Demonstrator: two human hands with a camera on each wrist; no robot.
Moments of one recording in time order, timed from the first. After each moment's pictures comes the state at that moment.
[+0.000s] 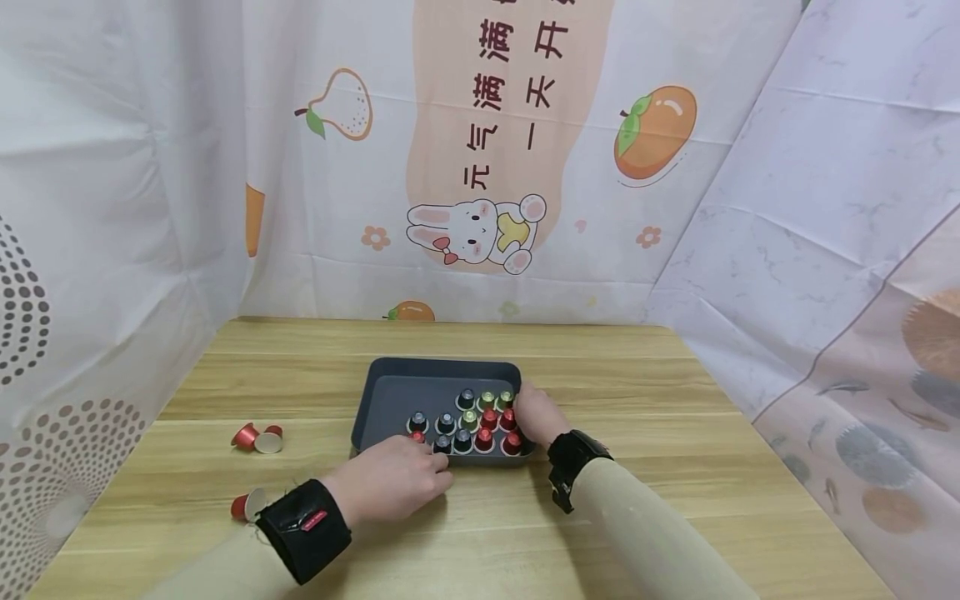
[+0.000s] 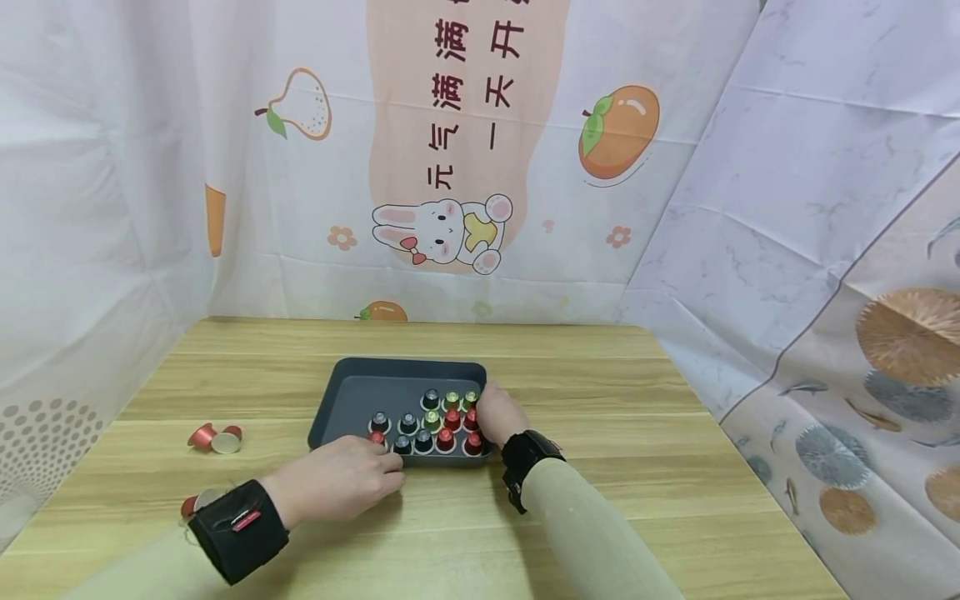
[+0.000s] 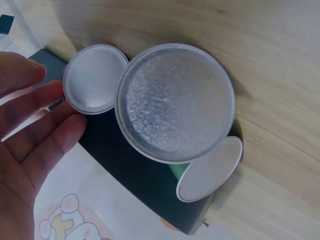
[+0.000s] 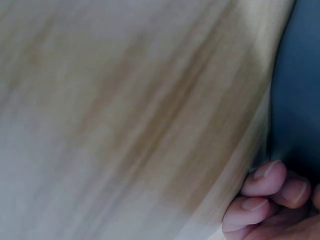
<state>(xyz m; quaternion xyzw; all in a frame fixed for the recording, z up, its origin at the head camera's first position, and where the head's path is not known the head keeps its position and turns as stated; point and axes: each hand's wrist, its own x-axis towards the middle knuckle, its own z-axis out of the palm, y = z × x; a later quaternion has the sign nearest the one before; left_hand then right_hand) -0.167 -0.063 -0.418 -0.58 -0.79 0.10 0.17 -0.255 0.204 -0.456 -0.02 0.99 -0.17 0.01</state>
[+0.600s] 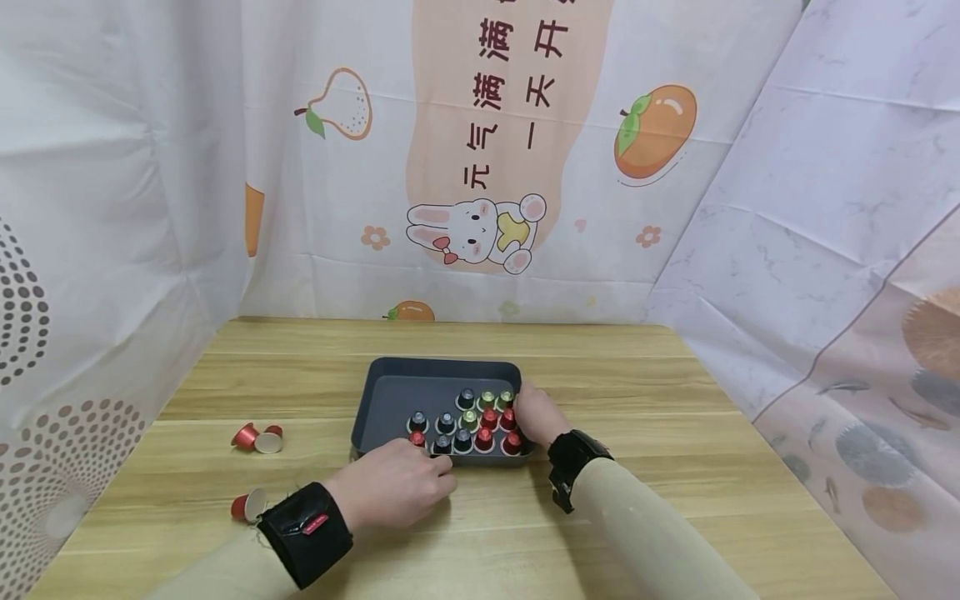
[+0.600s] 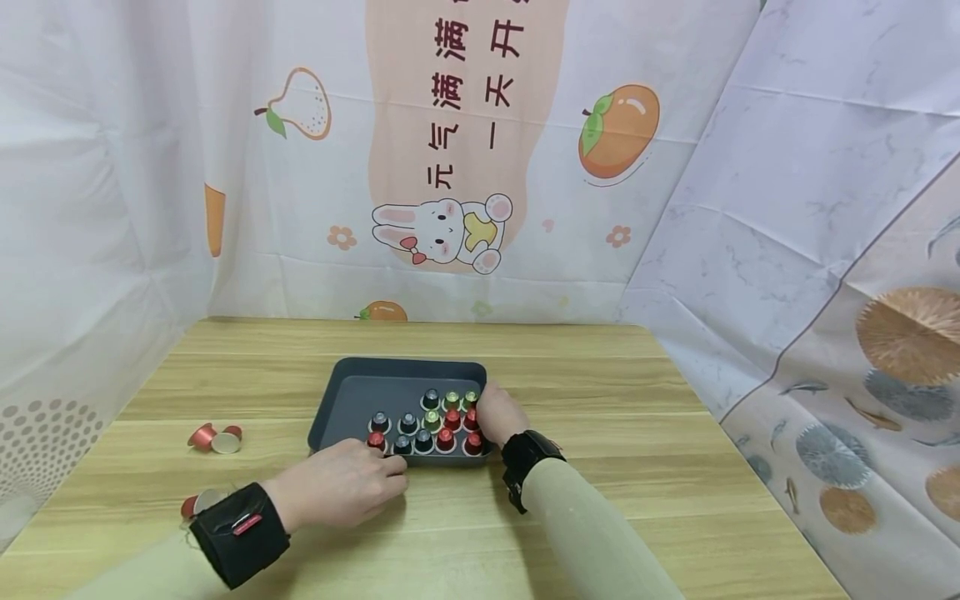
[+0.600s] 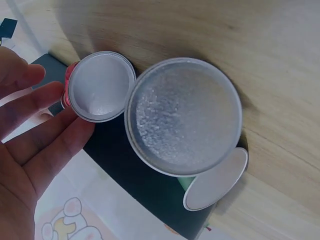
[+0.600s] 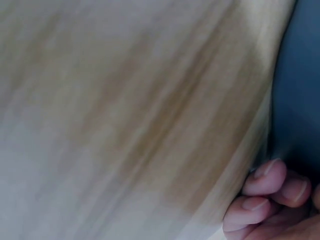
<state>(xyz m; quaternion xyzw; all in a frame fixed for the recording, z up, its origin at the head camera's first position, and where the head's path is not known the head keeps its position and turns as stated) -0.163 -0.060 -0.419 -0.57 -0.80 0.07 0.15 -0.255 0.204 -0.457 -0.02 0.98 -0.17 0.01</state>
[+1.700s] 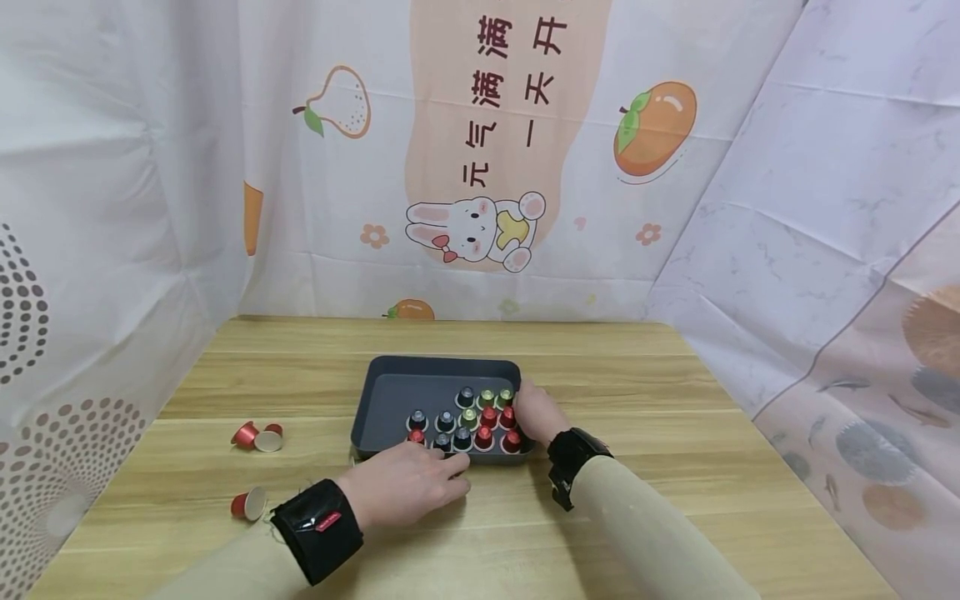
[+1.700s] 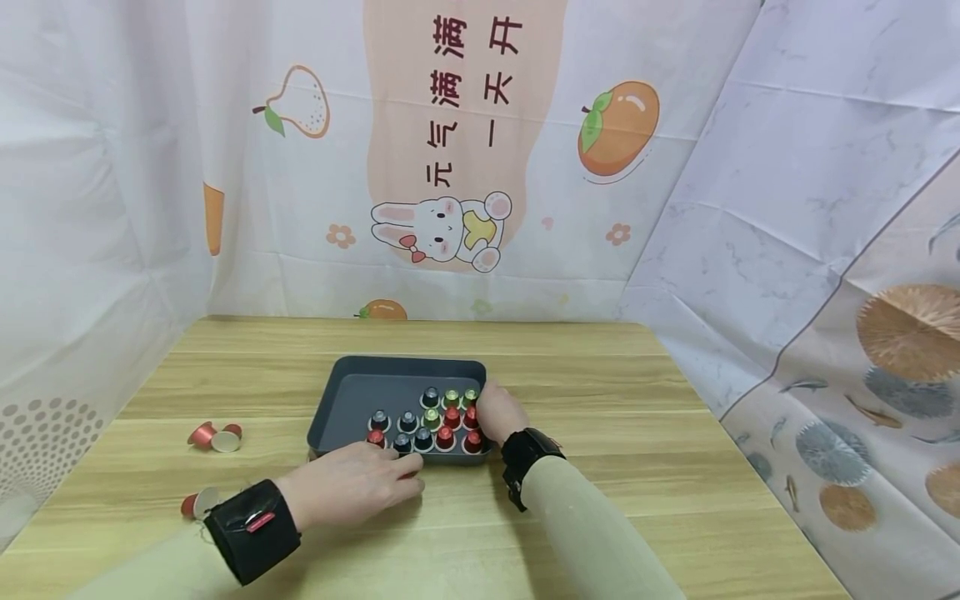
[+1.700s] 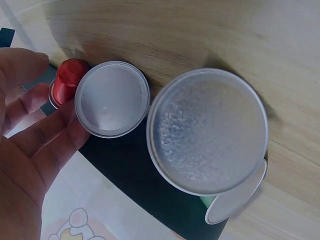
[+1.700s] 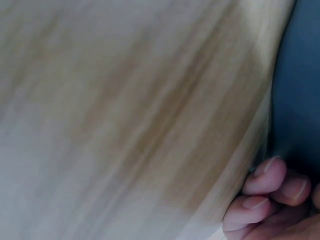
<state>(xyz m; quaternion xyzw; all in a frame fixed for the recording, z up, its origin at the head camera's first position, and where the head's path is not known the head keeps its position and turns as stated) -0.163 -0.052 -0.422 -0.59 -0.78 0.09 0.17 -0.253 0.204 -0.453 -0.02 0.98 -0.19 0.02</state>
